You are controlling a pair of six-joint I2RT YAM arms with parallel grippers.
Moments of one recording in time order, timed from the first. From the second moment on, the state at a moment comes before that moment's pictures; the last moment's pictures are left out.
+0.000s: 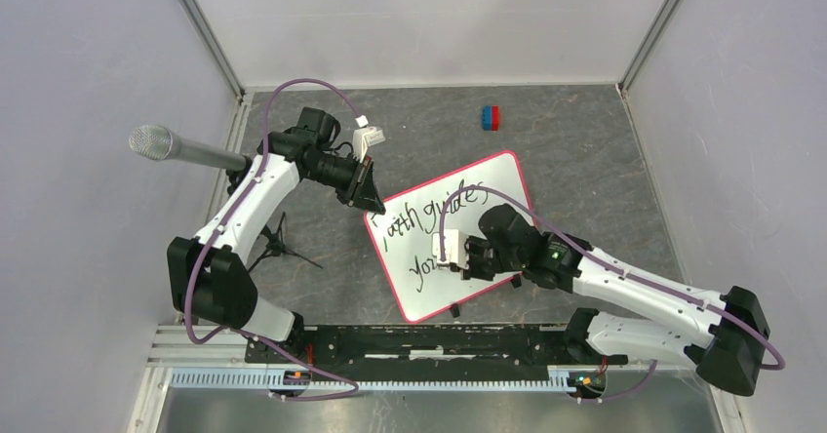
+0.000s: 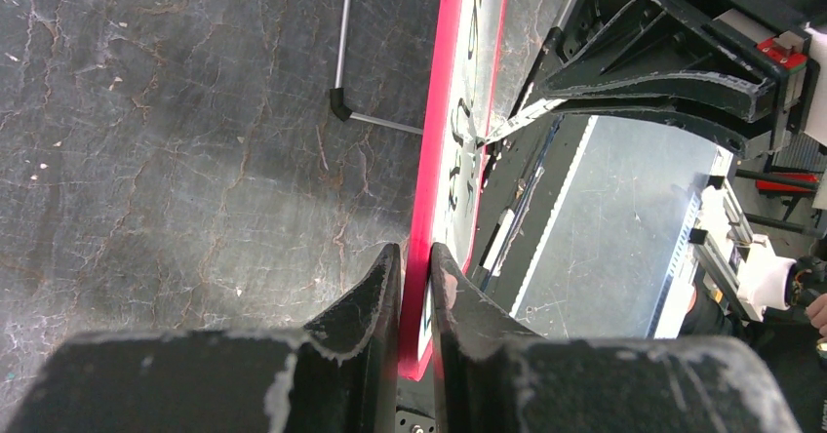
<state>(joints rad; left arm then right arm) -0.28 1.47 1.30 -1.01 0.88 0.28 0.97 1.03 0.75 -0.44 -0.25 -0.53</state>
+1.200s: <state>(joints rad) -0.29 1.47 1.31 -1.01 0.87 0.28 0.91 1.02 0.80 -0.48 -0.22 -0.53</state>
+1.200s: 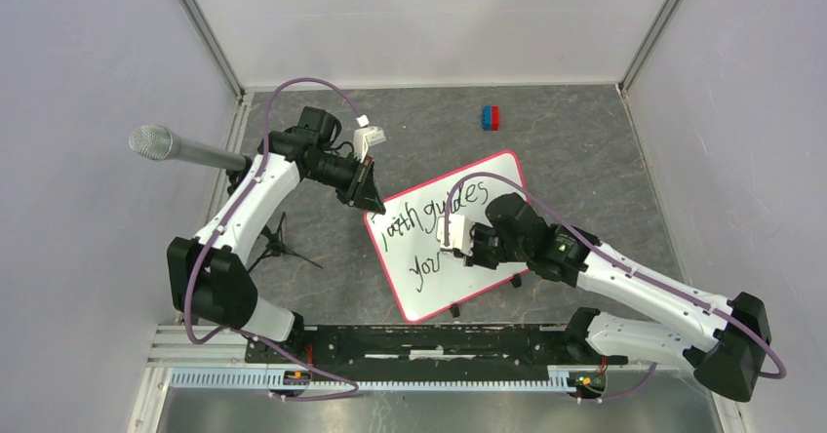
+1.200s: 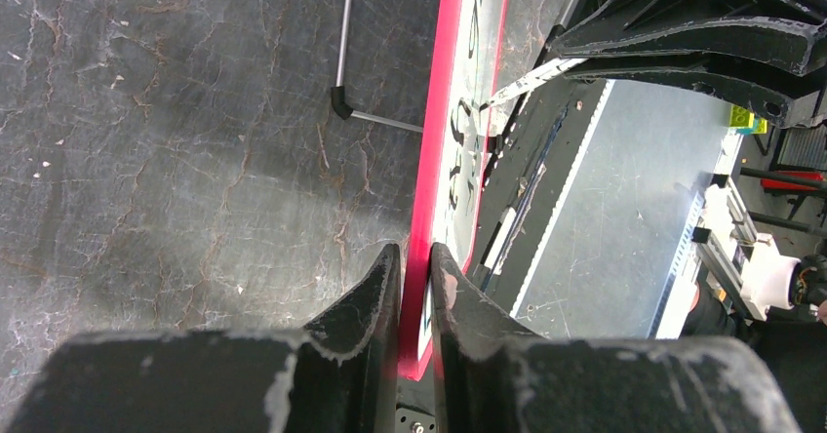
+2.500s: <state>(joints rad) -0.29 1.47 1.31 -1.02 0.87 0.28 0.91 1.00 0.81 -0.55 -0.22 -0.56</state>
